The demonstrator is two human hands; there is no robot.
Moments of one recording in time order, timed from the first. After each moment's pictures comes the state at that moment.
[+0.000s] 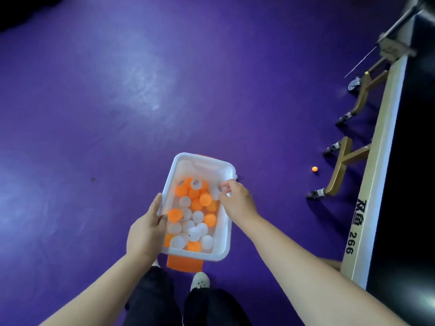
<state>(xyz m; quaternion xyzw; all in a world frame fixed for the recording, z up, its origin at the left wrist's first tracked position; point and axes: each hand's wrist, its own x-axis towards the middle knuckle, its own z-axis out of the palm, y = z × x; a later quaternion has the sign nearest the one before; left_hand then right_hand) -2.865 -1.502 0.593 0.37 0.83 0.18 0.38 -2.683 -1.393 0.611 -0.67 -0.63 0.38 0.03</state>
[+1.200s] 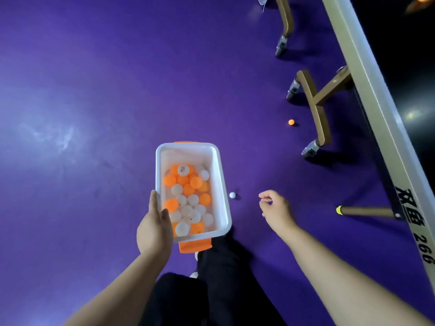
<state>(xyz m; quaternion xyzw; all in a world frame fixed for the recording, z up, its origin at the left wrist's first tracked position) -2.856 -0.989 0.541 0.58 0.75 -0.01 0.33 -2.611 -1.086 0.512 -0.88 -0.22 0.38 0.20</state>
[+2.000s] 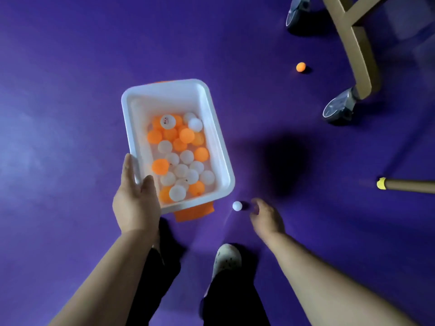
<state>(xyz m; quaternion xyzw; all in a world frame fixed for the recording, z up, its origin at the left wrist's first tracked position) -2.704 -0.762 0.188 0.60 0.69 0.06 0.39 -2.555 -0.975 0.095 -0.92 -0.15 0.37 0.03</state>
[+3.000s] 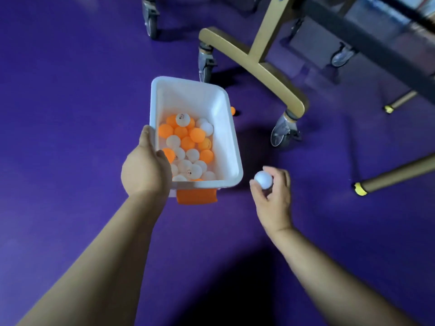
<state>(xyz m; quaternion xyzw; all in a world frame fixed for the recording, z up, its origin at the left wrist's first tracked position) -2.482 -0.709 0.029 0.82 0.43 0.13 0.36 -2.417 -0.935 -0.018 -0.90 -0.16 -0.13 0.39</state>
